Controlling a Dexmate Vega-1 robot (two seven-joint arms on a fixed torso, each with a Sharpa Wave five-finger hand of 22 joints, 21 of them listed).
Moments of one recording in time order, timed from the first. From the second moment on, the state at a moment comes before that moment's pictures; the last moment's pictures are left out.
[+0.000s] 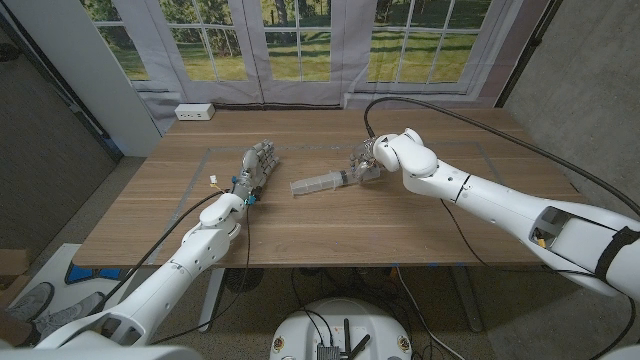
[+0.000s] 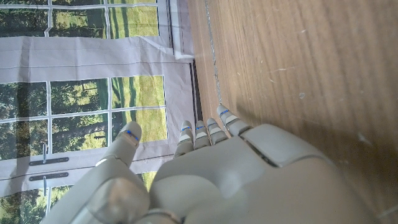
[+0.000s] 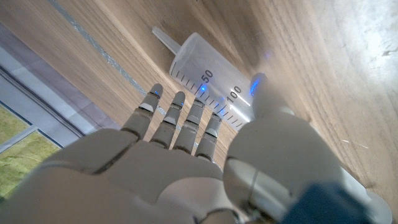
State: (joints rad) left arm 0.90 0.48 0.35 -1.34 -0.75 -0.21 0.00; left_hand 0.07 0.09 0.72 -0.02 0.17 0.09 0.02 0.19 0.18 0.00 -0.01 0.20 0.18 -0.01 -0.01 0.18 0.17 0.10 -0.02 0.19 0.17; right arm -0.33 -0.56 -1.06 -1.62 -1.00 -0.38 0.73; right_hand 0.83 -0.07 0.49 -0.17 0.18 0.44 -0.22 0.47 0.22 0.59 -0.15 0.38 0.26 0.27 -0.04 0.44 0.32 0.35 0.07 0.20 0.17
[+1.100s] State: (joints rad) left arm 0.88 0.46 0.37 -1.32 -0.75 -0.20 -0.02; left_hand 0.06 0.10 0.73 -0.02 0.17 0.09 0.03 0.19 0.18 0.01 -0.02 0.20 0.18 -0.01 -0.01 0.18 0.17 0.11 -0.01 0.19 0.17; right arm -0.38 -0.60 -1.02 -1.67 -1.04 -0.39 0.63; right_hand 0.88 -0.06 0.42 -0.16 0.19 0.68 -0.17 0.54 0.19 0.82 -0.16 0.37 0.24 0.37 -0.04 0.57 0.36 0.39 0.00 0.20 0.17
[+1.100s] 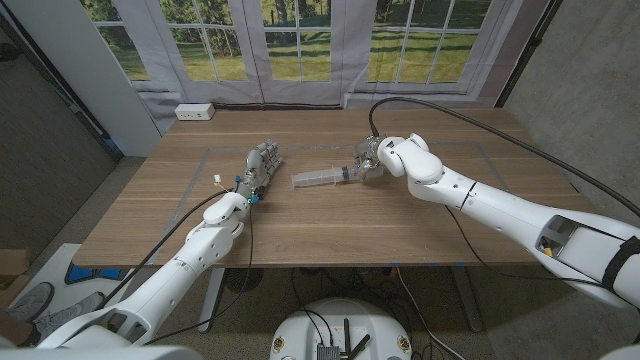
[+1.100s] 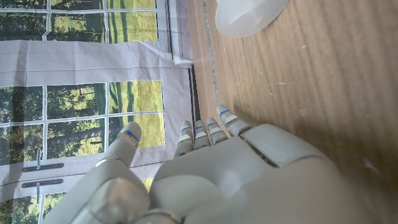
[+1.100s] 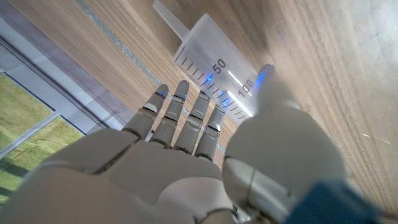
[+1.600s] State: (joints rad) left arm 0.88 0.47 0.37 -1.33 -0.74 -0.19 -0.02; left_hand 0.06 0.10 0.73 -0.02 0.17 0.10 0.03 0.19 0.18 0.01 -0.02 0.20 0.18 -0.01 -0.01 0.18 0.17 0.11 -0.01 0.19 0.17; right arm -0.41 -0.61 -0.98 -1.71 -1.04 -0.39 0.61; right_hand 0.88 -0.06 0.42 -0.16 0.19 0.71 -0.14 0.54 0.19 0.87 -0.14 0.37 0.23 0.41 -0.05 0.59 0.36 0.40 -0.02 0.20 0.17
